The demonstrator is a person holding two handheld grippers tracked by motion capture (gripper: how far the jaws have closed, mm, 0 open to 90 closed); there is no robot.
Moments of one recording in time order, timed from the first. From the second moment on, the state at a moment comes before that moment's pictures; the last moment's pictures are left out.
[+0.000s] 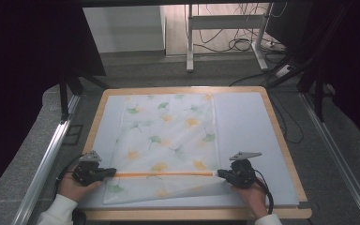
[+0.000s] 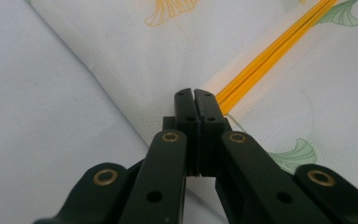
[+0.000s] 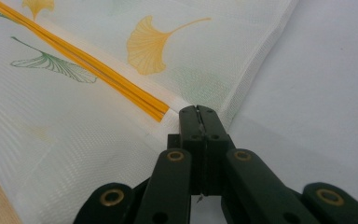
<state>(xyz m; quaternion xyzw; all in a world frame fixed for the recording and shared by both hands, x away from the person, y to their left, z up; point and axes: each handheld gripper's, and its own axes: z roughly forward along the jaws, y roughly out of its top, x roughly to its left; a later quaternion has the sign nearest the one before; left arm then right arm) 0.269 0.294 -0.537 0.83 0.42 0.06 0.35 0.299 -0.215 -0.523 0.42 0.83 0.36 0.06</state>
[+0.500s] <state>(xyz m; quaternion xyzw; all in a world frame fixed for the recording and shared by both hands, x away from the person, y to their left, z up) 0.262 0.288 -0.525 0.82 0.42 0.10 0.38 0.294 -0.222 -0.511 0.41 0.82 0.39 0.09</state>
